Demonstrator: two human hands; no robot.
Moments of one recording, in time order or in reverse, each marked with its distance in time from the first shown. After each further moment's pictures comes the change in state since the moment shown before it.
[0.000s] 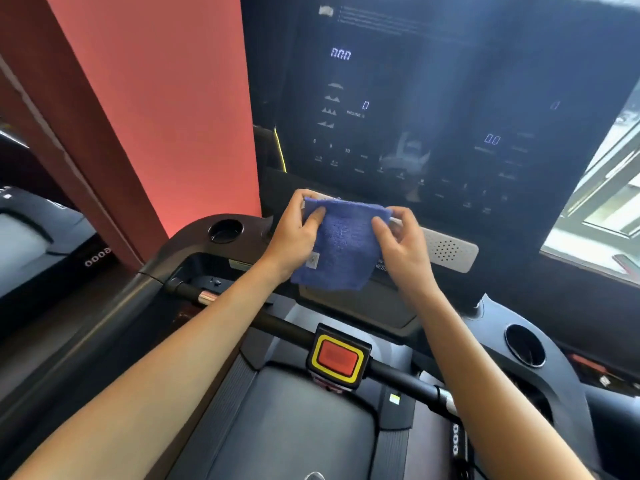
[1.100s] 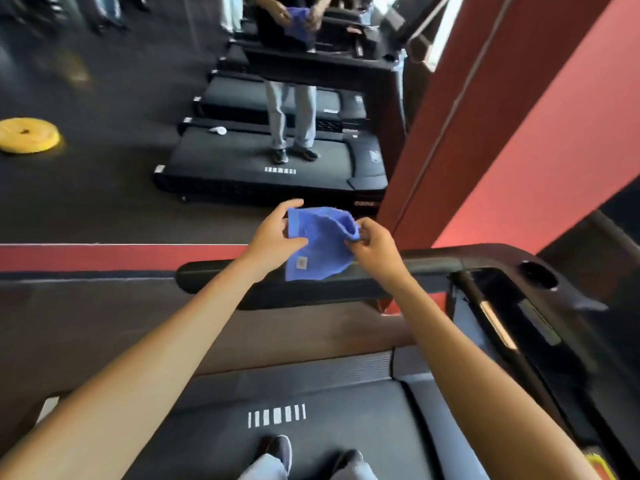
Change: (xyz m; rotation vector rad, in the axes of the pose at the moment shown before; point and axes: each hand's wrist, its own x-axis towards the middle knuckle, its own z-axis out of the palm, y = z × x) left_hand -0.397 0.005 -0.343 0.226 0.930 -0.448; right_hand -0.207 -0.015 0.432 -0.247 -1.141 -0.248
